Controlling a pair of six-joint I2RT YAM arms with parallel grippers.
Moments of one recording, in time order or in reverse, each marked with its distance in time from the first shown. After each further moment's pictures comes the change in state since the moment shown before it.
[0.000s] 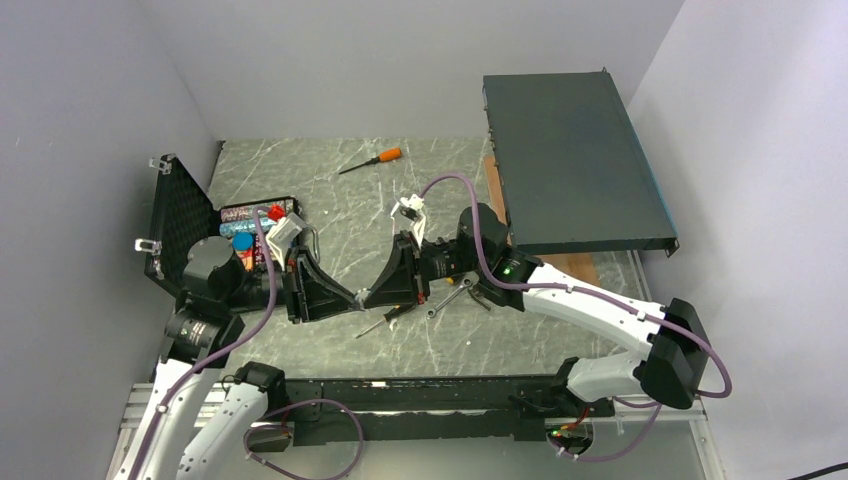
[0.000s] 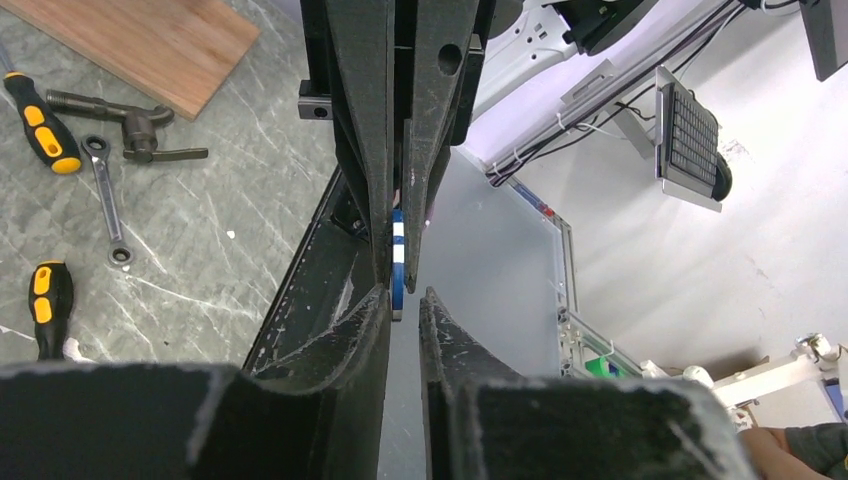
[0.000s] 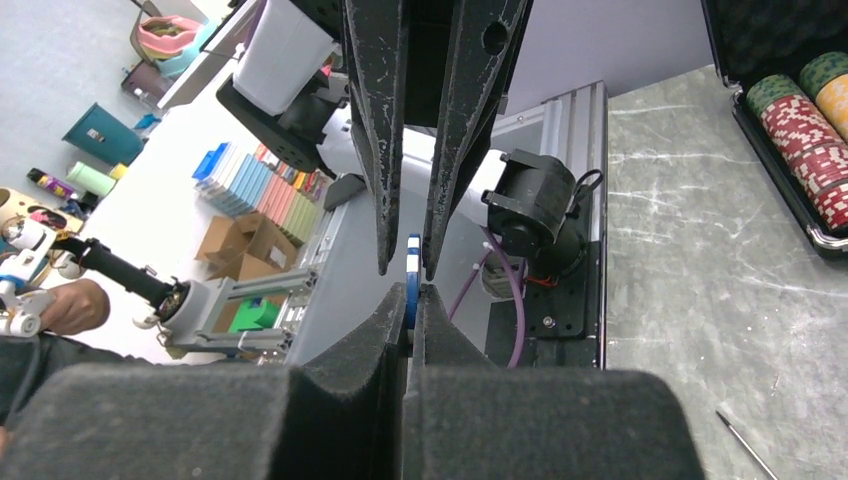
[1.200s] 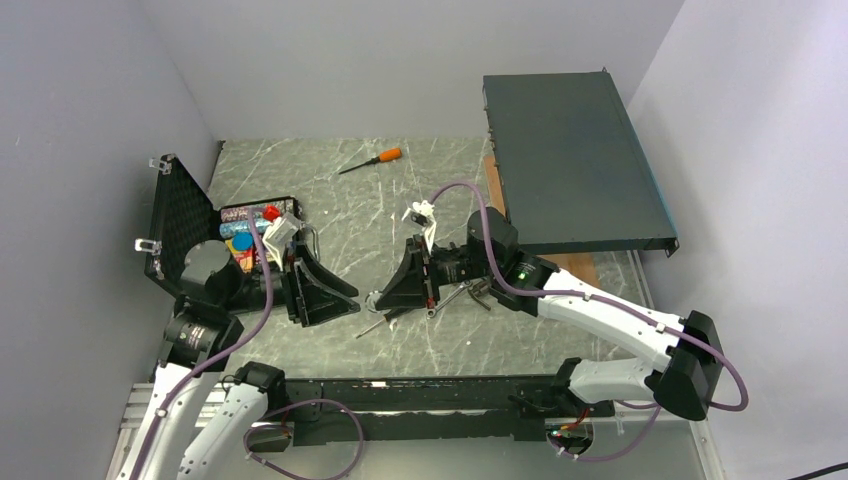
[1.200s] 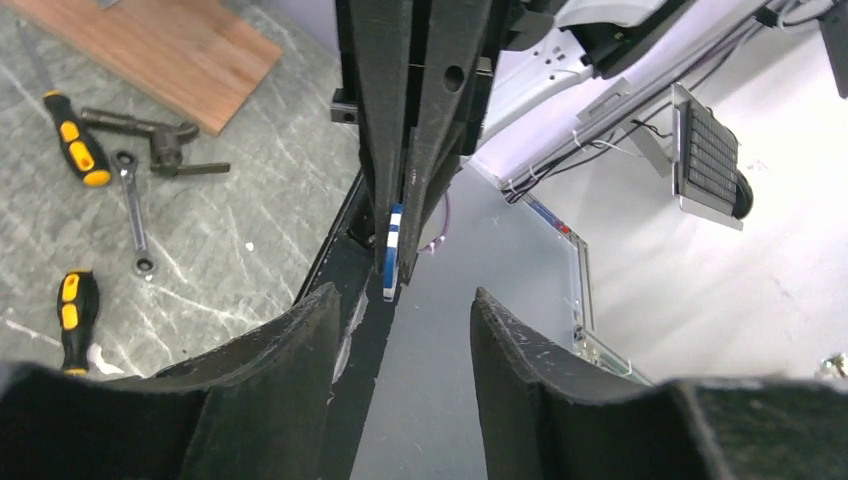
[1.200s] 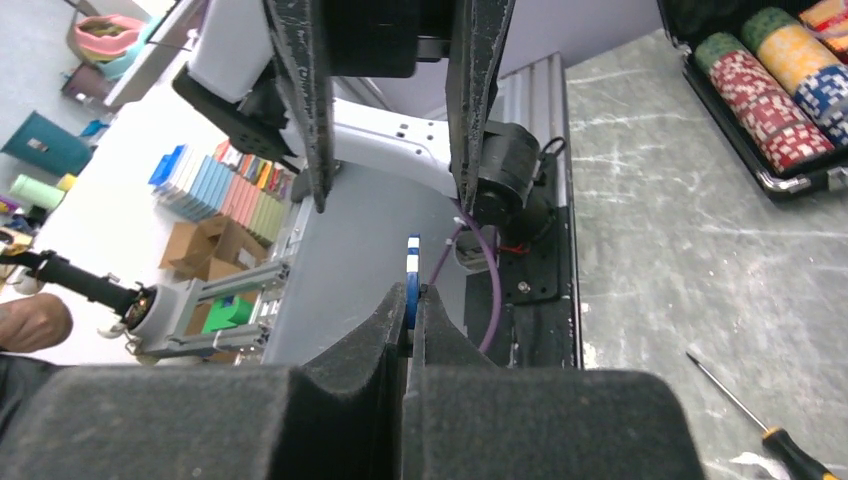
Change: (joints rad) left arm -0.001 -0.019 -0.004 -0.013 -0.074 0.003; right arm -0.011 -0.086 -0.029 -0.180 0.082 -0.094
